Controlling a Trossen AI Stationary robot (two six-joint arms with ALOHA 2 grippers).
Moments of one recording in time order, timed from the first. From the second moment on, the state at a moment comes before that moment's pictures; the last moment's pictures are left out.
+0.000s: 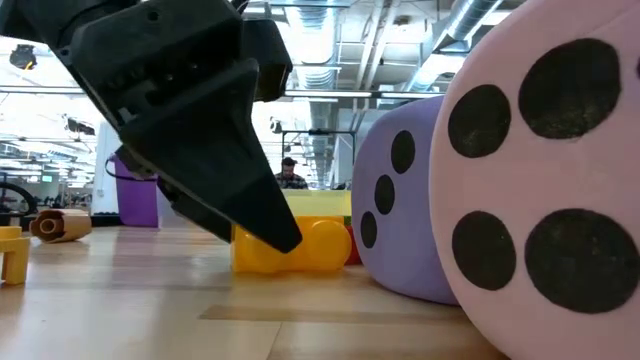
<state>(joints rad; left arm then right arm) -0.53 1.97 1.03 0.03 -0.40 -0.77 0.36 1.46 1.58 -0.96 0.18 0.50</state>
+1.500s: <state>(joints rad) -0.34 1.27 1.03 -0.50 -0.83 -0.68 0.35 1.46 1.58 -0.89 0.22 0.49</state>
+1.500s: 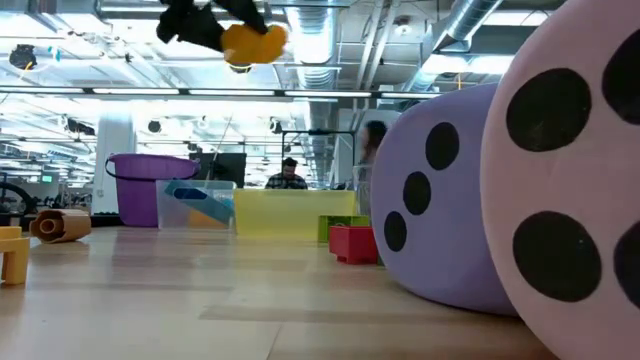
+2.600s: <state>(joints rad) 0.36 1.13 1.03 -0.65 -0.44 -0.53 0.40 1.46 1.58 -0.88 0.21 0.48</state>
